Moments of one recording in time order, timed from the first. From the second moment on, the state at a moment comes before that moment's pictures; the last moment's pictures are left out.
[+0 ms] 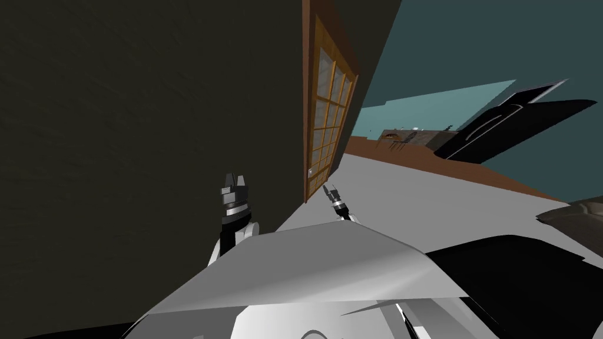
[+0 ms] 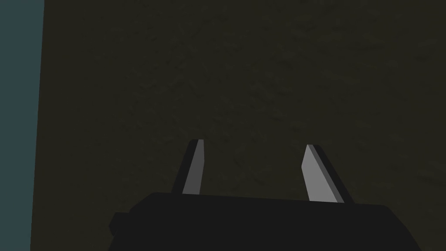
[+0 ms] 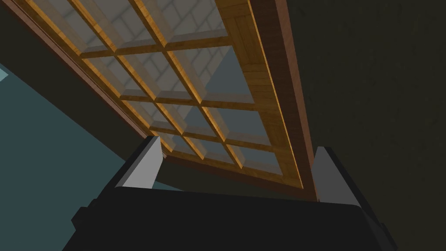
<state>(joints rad) 0.24 -0.14 -0.10 -1.35 0.31 -0.82 0.72</state>
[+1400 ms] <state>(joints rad) 0.17 -0.16 -0.13 -1.05 0.44 -0.92 0.90</state>
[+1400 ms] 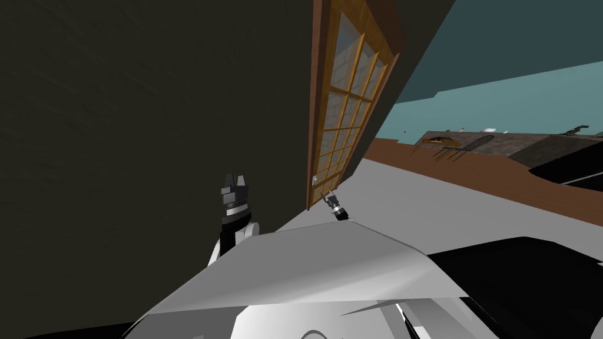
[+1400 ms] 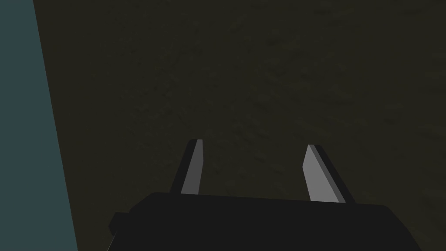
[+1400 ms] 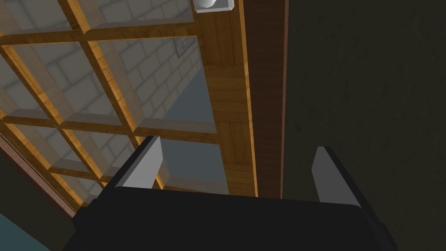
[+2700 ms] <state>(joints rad) 0.11 -0.17 -0.17 -0.82 0.54 -1.00 1.04</state>
